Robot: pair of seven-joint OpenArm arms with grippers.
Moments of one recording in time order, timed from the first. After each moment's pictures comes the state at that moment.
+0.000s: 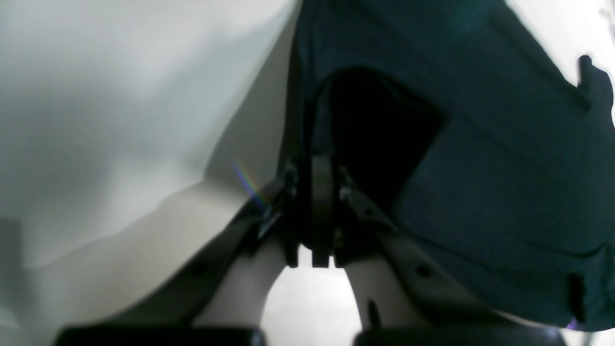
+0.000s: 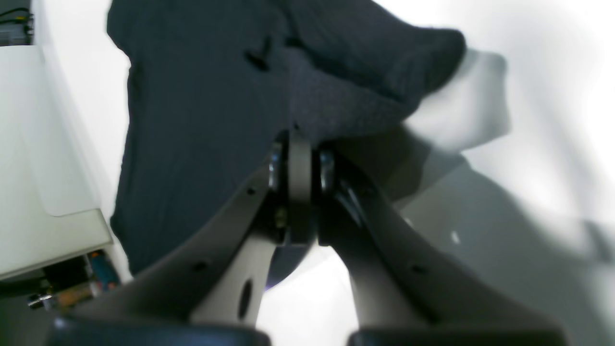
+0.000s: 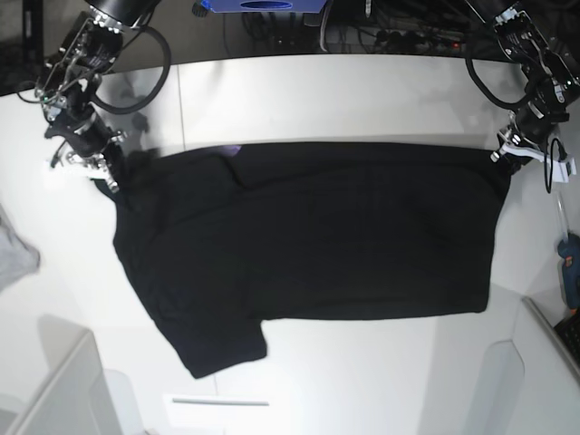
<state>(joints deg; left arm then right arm) 12.7 -11.3 -47.7 94.5 -45.0 -17.7 60.1 -9.5 -1.6 36.3 99.0 45.3 -5.9 -57.6</state>
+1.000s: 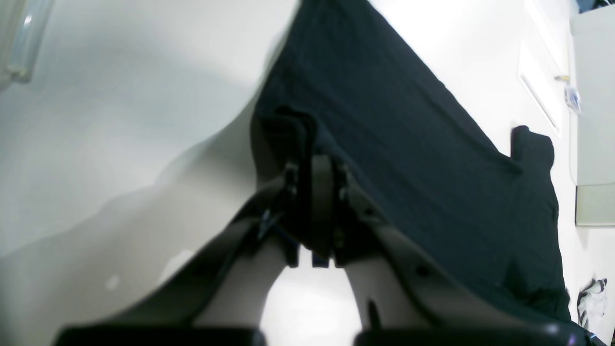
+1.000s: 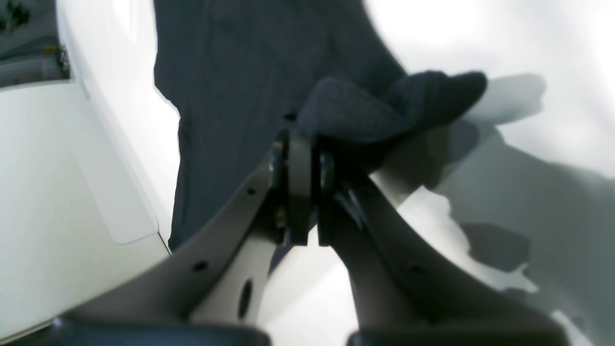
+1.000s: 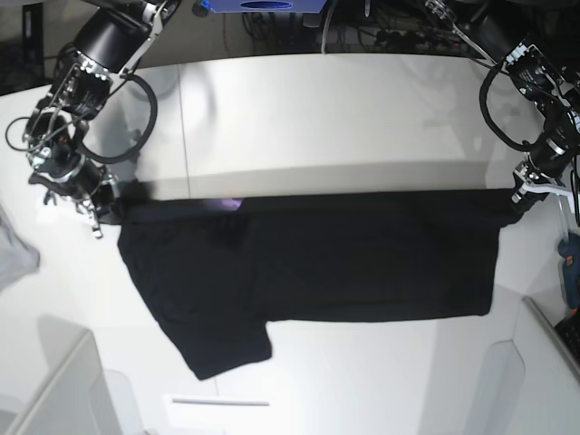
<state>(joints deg) 1.2 -11.6 -52.5 91.7 -44.8 -15.4 66.2 2.4 1.6 36.3 92.3 45.0 -15.2 -62.3</state>
